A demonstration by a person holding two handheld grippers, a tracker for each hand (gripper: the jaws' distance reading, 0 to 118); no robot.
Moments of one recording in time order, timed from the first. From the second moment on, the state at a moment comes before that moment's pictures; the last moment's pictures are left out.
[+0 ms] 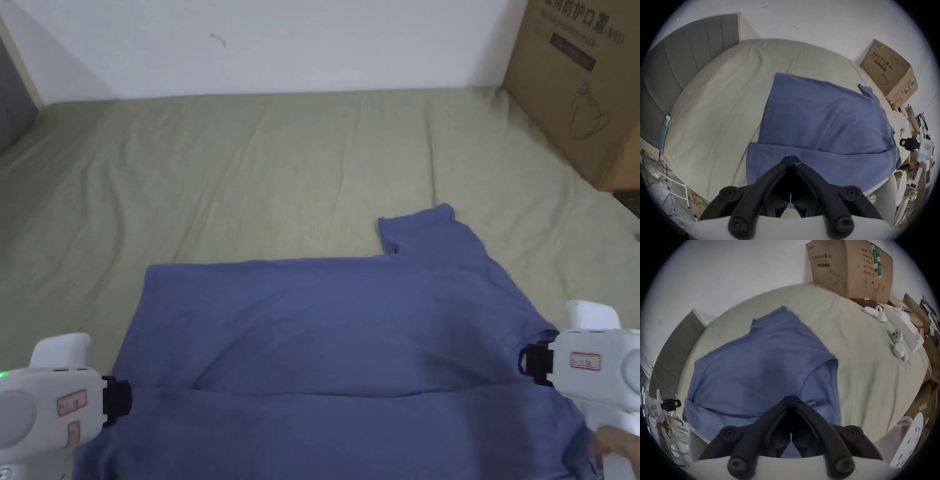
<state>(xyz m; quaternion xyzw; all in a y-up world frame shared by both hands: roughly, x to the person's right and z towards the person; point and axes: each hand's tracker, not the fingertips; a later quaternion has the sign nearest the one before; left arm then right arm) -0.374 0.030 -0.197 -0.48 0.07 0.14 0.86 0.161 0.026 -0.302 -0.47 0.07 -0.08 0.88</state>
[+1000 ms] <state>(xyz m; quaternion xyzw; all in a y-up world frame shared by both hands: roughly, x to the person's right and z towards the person) -0.378 0.009 -0.293 -0.52 0.09 0.09 0.84 0.147 -0.008 -0.560 -0.52 0.07 0.04 0.85</state>
